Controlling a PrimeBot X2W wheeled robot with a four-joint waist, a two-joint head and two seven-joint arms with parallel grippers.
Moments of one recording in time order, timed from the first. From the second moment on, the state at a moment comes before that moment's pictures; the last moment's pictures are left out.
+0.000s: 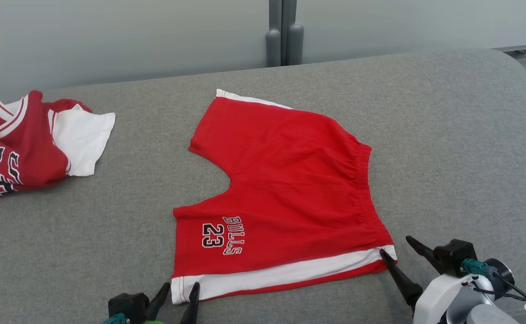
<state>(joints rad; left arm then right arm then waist) 0.11 0.09 -0.36 0.27 -0.50 0.00 -0.11 -0.03 -0.38 0.58 0.31 0.41 0.03 -0.17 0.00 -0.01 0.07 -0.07</state>
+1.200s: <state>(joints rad) 0.04 0.08 -0.33 0.25 -0.56 -0.05 -0.14 -0.12 -0.34 0.58 0.39 0.45 0.10 -0.20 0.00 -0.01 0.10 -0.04</state>
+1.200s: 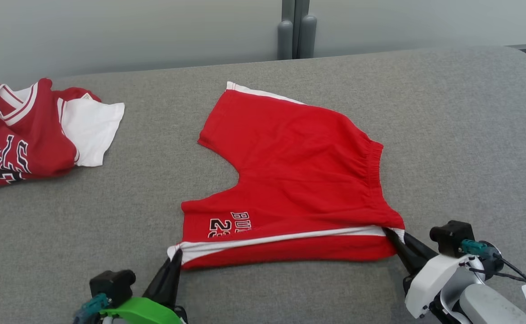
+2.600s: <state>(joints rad) 0.14 0.16 -0.42 -0.23 -0.66 -0.10 -0.03 -0.03 -0.50 0.49 0.20 0.61 0.11 -0.15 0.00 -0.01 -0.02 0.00</state>
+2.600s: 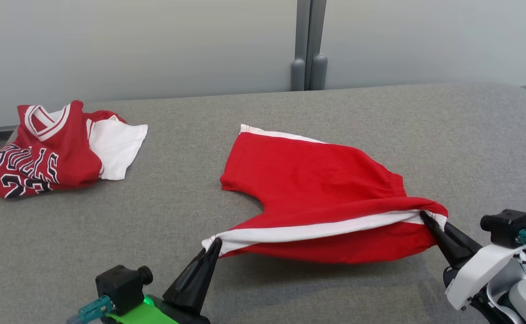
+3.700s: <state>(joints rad) -0.60 0.20 -0.35 0.20 -0.52 -0.03 0.23 -0.40 -0.24 0.49 0.28 0.83 0.12 0.00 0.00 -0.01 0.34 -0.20</state>
